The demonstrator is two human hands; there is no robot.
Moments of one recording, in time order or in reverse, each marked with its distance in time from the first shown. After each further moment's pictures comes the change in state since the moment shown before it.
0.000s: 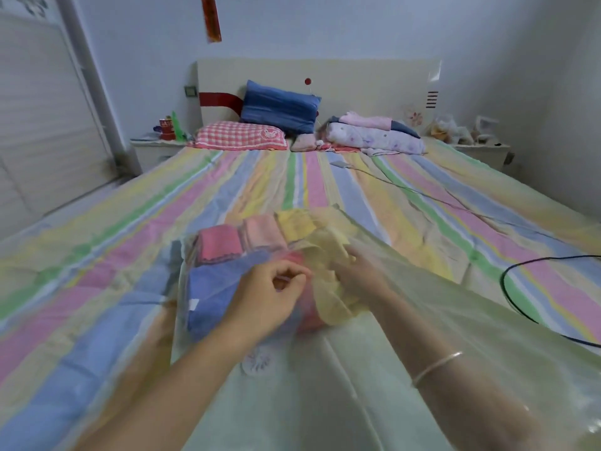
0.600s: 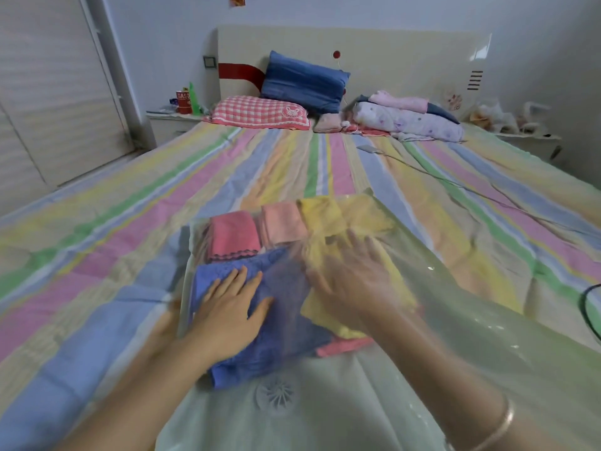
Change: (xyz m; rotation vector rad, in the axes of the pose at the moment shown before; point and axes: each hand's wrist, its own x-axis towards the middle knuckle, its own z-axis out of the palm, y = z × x) left_hand 0.047 -0.144 -0.032 0.873 -0.265 -0.199; right_hand 0.028 -0.006 0.065 -0.827 -0.140 -0.297
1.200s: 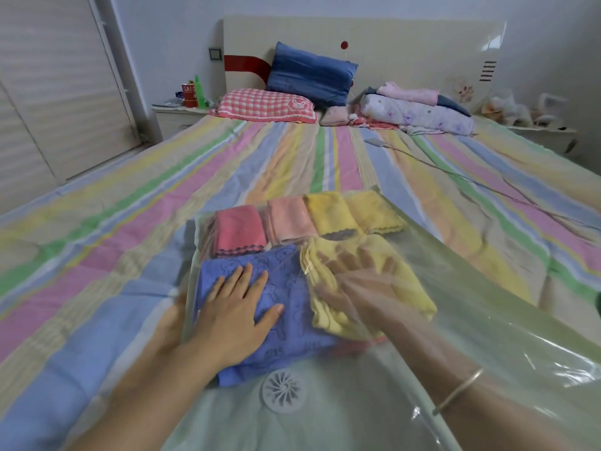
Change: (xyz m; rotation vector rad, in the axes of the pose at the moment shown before) left_hand -0.008 -0.004 0.012 0.106 0.033 0.033; right_hand 0.019 0.030 0.046 -0.047 -0.191 0.001
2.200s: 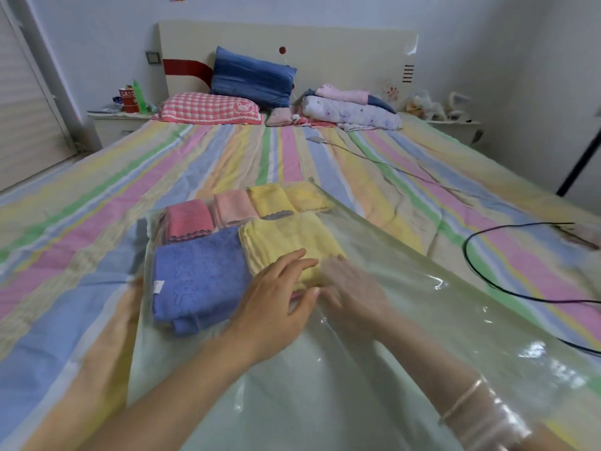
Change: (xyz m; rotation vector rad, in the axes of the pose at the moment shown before) left_hand -0.077 0.134 -0.043 -0.650 0.240 0.446; right_hand -0.123 0.061 0.008 0.055 0.112 -0.098
